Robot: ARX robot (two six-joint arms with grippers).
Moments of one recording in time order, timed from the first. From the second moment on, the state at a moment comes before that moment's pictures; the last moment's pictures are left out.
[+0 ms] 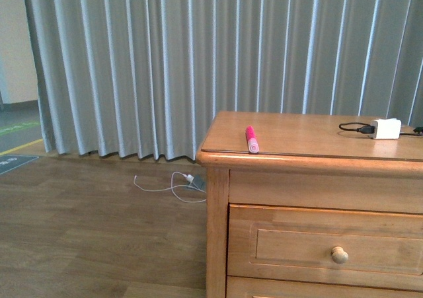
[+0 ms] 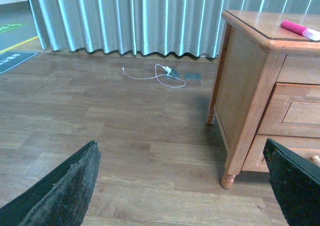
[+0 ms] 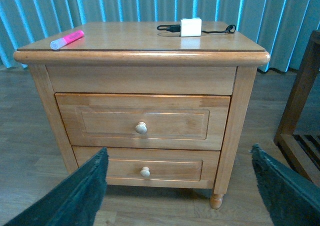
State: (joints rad) left arm 0.00 0.00 0.02 0.00 0.00 0.00; right arm 0.00 0.00 0.01 0.00 0.00 0.00
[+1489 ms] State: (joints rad) left arm 0.00 0.00 0.02 0.00 0.00 0.00; right arm 0.00 0.00 0.01 0.00 0.00 0.00
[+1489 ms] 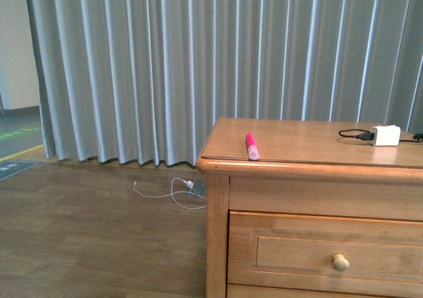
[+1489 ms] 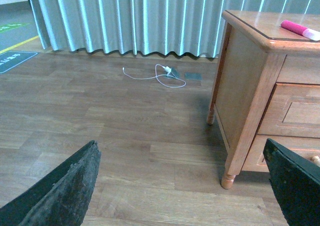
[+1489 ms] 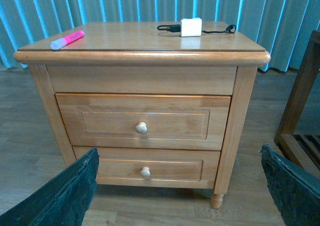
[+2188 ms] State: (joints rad) left arm 0.00 0.00 0.02 0.00 0.00 0.00; right arm 0.01 0.05 0.03 -0.10 0.07 0.05
